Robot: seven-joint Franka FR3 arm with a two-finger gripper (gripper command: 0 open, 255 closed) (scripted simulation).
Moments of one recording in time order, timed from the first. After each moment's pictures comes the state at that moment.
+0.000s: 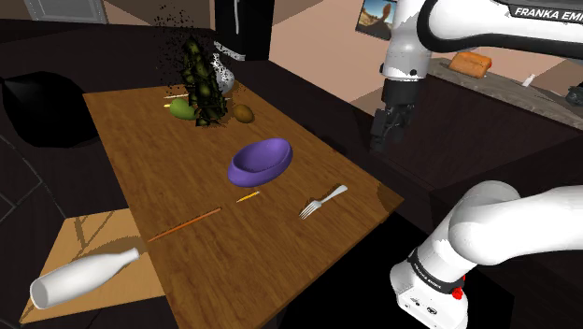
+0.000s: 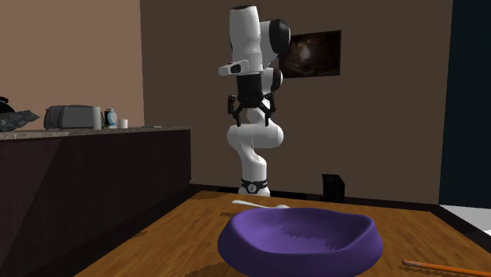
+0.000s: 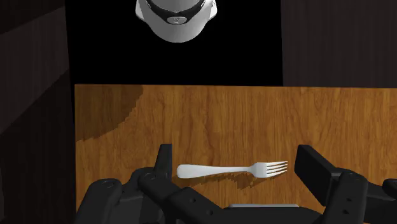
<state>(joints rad) -0.01 -0.75 0.06 -2.43 0.09 1.42 0.10</state>
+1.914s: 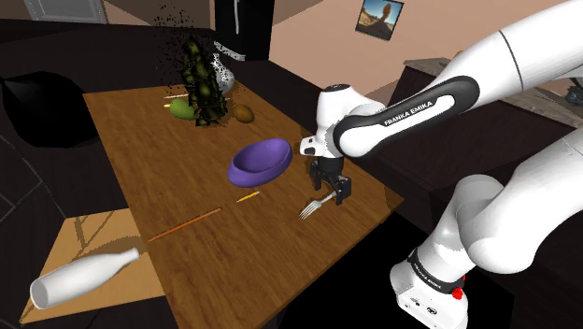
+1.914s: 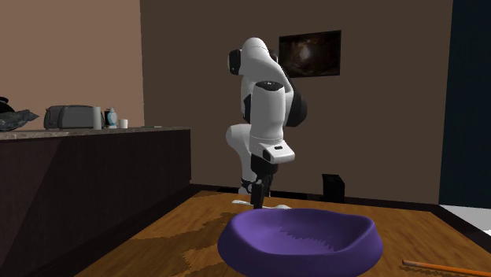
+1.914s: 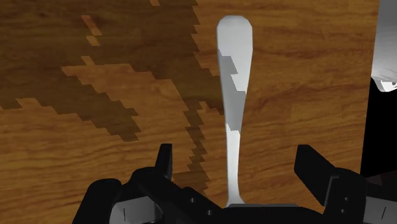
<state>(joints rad) 0.36 -0.26 -0.12 -2.66 -0.06 2.17 -1.16</state>
